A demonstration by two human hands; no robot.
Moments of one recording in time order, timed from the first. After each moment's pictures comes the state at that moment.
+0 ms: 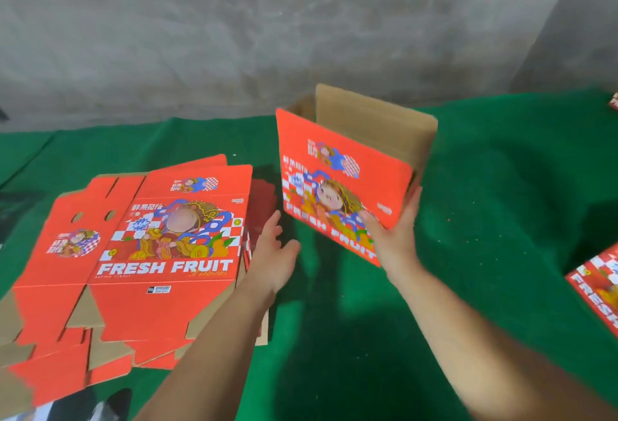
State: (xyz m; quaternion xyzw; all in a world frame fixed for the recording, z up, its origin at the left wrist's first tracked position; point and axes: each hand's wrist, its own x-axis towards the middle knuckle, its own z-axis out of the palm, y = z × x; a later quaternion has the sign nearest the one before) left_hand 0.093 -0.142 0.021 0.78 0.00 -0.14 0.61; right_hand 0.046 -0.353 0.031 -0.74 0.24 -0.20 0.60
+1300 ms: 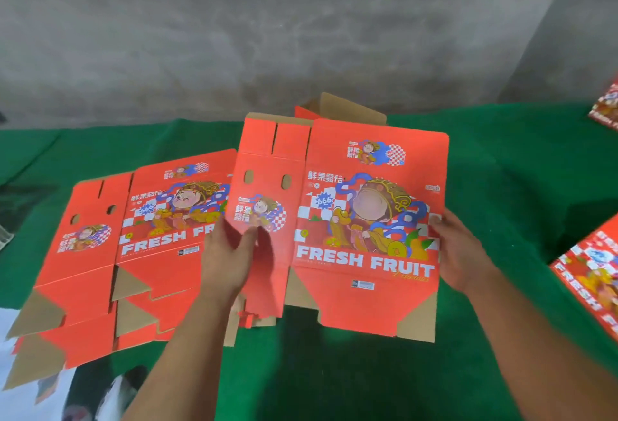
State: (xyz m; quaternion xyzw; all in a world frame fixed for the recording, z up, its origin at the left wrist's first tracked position) left_hand 0.065 -0.041 0.028 0.85 0.05 -0.02 0.52; right_hand -0.032 -0.417 0.032 -0.55 0.25 -0.10 0.79
